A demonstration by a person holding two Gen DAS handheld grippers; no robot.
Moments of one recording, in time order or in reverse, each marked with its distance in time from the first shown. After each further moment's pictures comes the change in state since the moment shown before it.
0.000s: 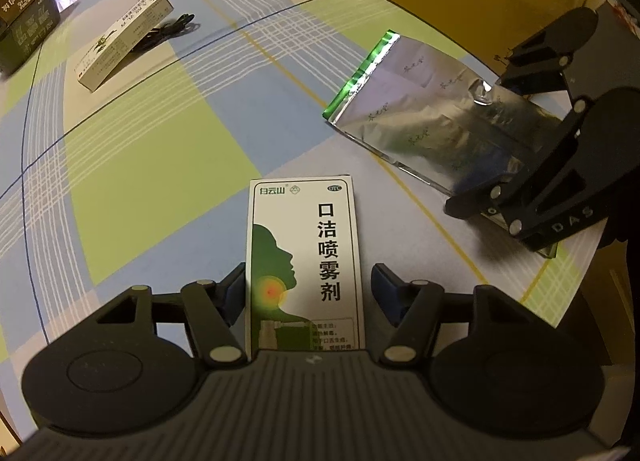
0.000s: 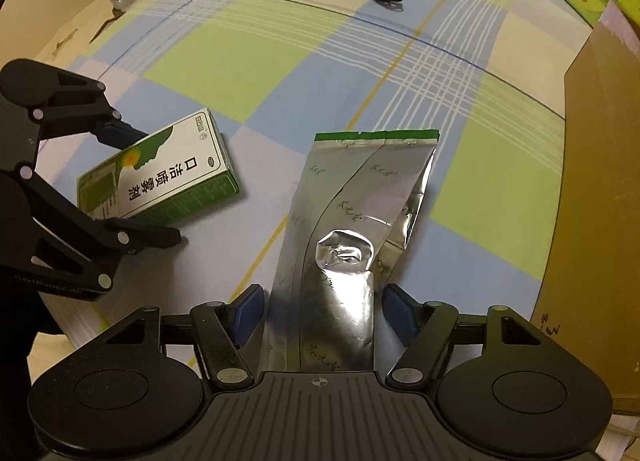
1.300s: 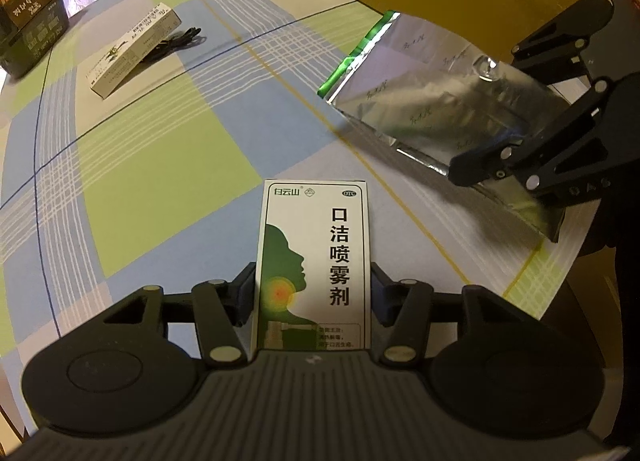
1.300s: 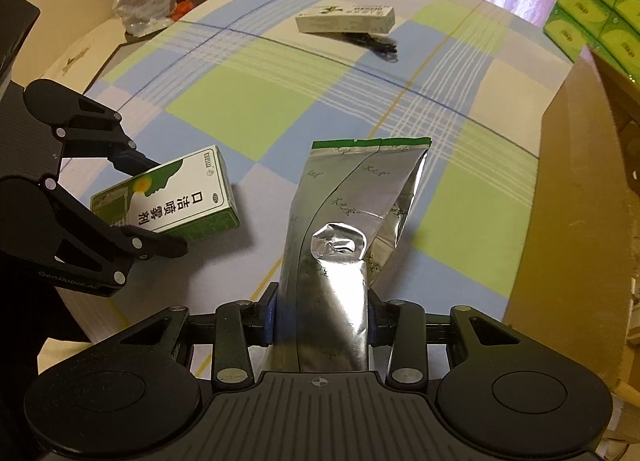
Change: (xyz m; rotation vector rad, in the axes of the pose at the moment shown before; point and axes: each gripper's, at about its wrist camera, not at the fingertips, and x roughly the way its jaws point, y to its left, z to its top) left arm -0.029 0.000 -0.005 -0.002 -0.026 -0.003; right arm -0.040 0.004 -0.006 -0.029 -0.110 -0.019
